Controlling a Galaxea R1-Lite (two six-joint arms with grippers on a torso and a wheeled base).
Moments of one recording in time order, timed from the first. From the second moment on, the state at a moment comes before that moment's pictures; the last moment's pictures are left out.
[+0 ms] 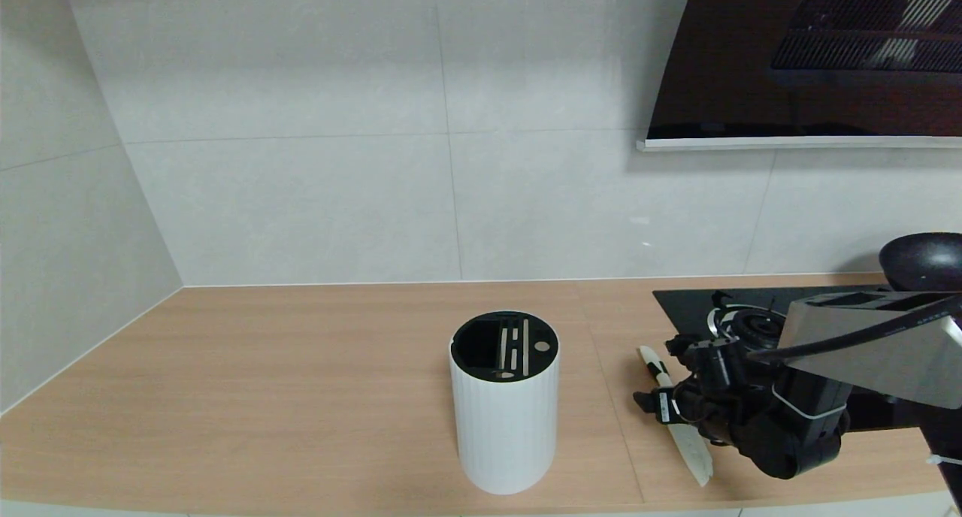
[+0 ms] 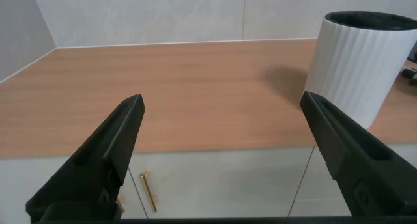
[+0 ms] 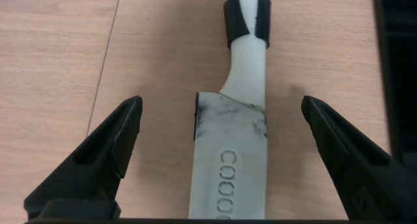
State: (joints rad) left arm 0.00 0.00 0.00 0.00 -0.02 0.01; right arm 0.28 2.44 -0.78 -1.01 -0.13 0.15
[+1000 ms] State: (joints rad) left arm 0.00 0.00 0.00 0.00 -0.02 0.01; right arm 0.28 2.47 -0.79 -1.01 -0.16 0.14
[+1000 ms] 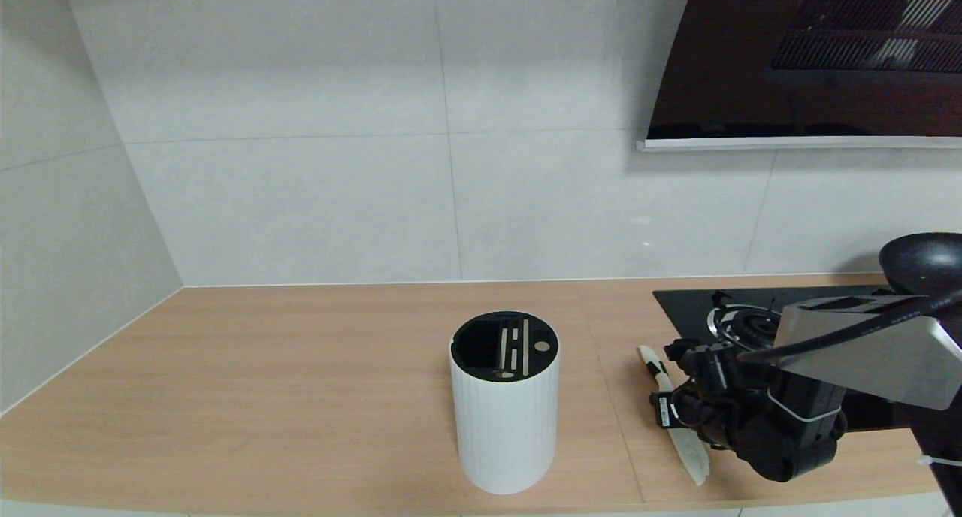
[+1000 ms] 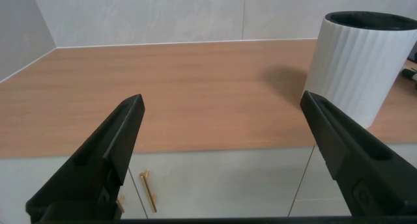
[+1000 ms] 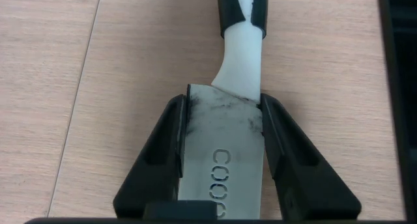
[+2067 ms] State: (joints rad) left arm 0.00 0.00 0.00 0.00 -0.02 0.01; right arm 0.32 2.01 -0.83 -0.83 -0.13 0.09
